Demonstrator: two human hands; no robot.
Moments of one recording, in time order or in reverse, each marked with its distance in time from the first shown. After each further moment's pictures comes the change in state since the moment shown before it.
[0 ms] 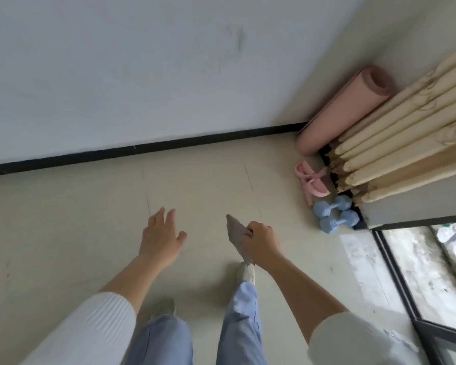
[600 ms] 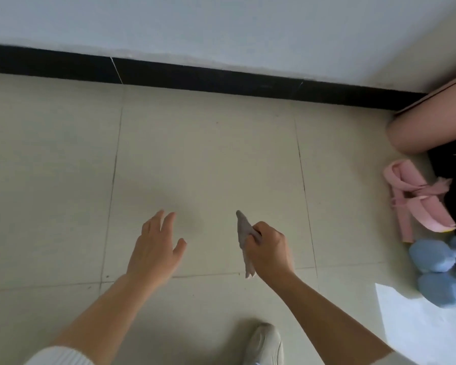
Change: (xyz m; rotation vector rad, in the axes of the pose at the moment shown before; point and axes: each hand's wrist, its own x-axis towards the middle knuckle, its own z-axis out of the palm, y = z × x) left_hand 0.265 -0.077 0.359 -0.176 0.082 -0.161; right_hand 0.362 0.179 0.269 -0.016 0.030 -0.191
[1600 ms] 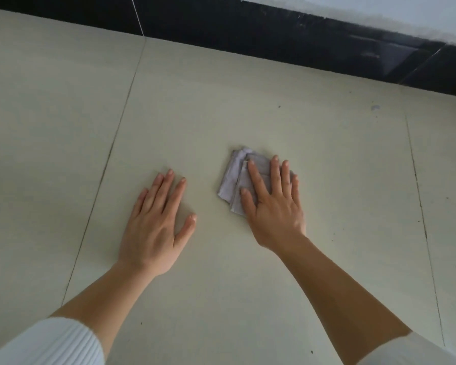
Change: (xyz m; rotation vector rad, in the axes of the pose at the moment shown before) left_hand 0.201 -0.120 0.106 0.256 0.390 0.146; right_hand 0.244 -0.013 0.166 -0.607 0.048 -0.449
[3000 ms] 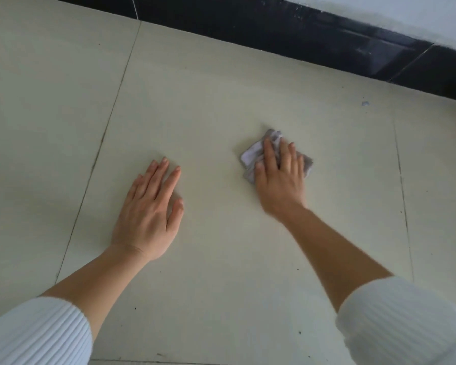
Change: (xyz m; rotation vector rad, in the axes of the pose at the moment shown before) left_hand 0.002 -0.004 0.006 -0.067 0.072 0.004; right_hand 0.029 0.021 -0.002 0.102 0.133 0.088
